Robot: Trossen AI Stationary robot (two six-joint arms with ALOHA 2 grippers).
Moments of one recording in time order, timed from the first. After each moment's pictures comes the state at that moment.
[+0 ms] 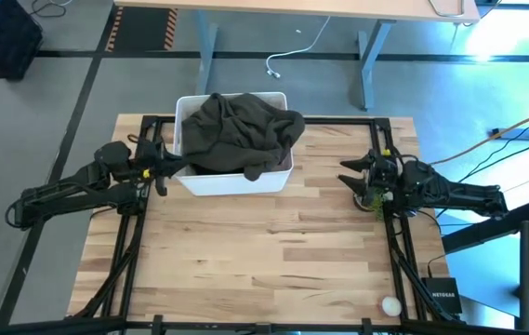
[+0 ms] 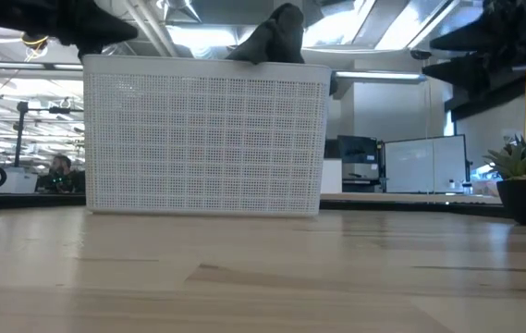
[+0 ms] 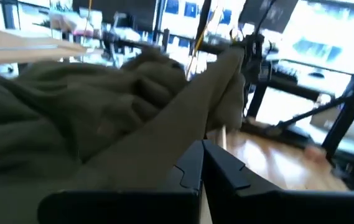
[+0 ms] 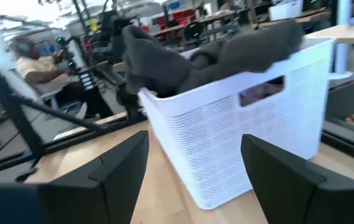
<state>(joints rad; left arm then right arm) 0.33 0.31 0.42 -0.15 0.08 -0.17 -0.08 0.15 0.24 -0.10 0.14 0.27</state>
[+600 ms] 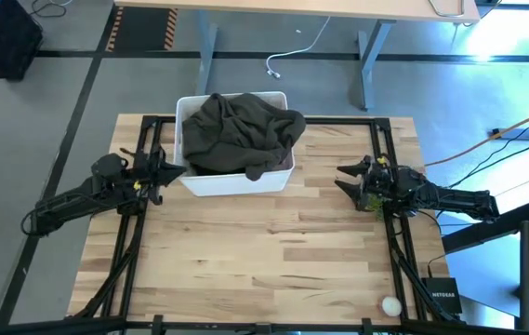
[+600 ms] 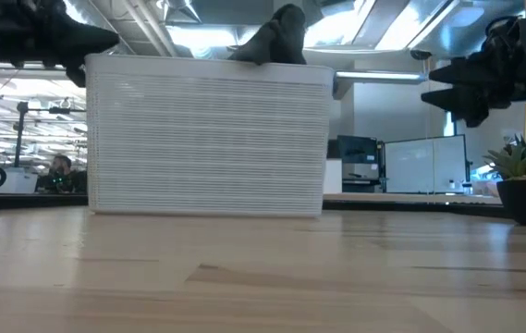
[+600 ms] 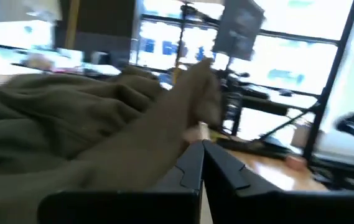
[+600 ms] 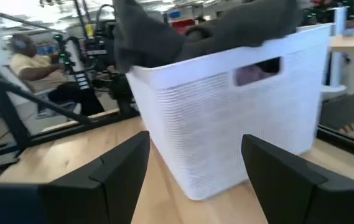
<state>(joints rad) 0.33 0.00 0.17 -0.09 0.16 -0.15 -0.09 0.00 0.03 -0.01 0.15 0.21</state>
